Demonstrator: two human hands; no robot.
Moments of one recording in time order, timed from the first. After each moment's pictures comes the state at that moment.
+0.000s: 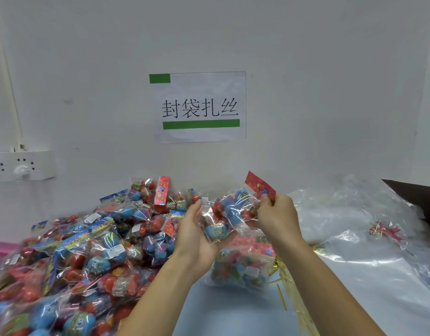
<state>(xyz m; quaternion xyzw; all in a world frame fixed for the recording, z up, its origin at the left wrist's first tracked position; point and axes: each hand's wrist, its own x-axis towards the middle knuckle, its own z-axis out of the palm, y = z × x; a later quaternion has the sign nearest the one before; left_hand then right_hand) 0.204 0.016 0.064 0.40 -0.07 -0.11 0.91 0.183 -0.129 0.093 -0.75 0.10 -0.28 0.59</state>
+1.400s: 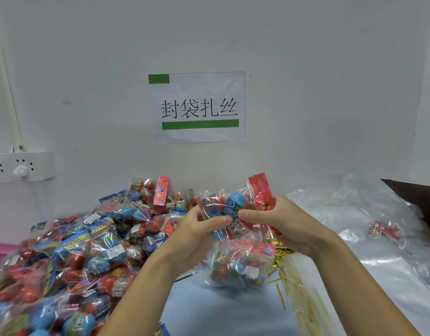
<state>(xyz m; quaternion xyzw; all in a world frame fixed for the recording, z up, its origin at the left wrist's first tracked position) 0.198 0.037 0.075 0.59 -0.29 -0.10 0.75 0.168 -0.166 0.101 -0.75 -0.18 -0.05 0.64</state>
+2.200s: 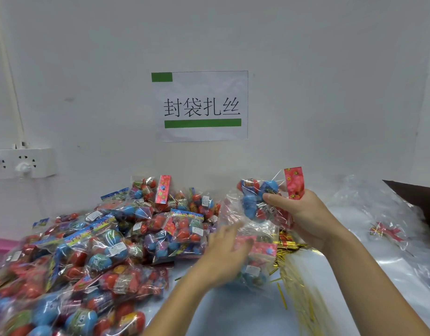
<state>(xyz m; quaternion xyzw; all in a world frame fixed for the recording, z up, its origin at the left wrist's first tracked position) 0.201 0.000 0.033 0.90 -0.25 0.01 0.36 0.173 -0.187 0.099 -0.67 -0.09 -0.15 0.72</state>
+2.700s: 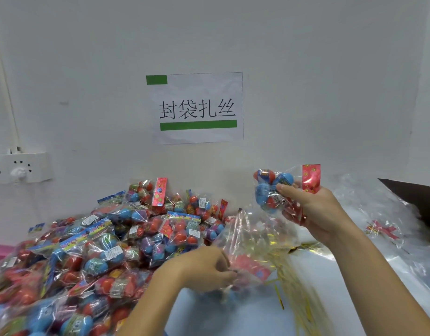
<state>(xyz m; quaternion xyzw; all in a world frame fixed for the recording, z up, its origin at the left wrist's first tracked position) 0.204 0.032 0.052 0.93 -0.32 -0.11 0.15 0.168 -0.206 0.108 -0.63 -0.01 -0.21 0.75</state>
